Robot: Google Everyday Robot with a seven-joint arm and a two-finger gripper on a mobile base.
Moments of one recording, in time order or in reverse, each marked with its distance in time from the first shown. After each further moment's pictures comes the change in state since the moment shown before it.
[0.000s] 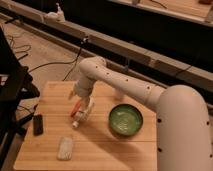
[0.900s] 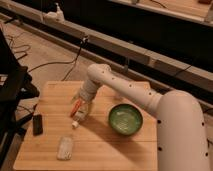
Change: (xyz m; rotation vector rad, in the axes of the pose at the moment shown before) arm 0.022 0.026 0.034 0.042 -0.127 0.045
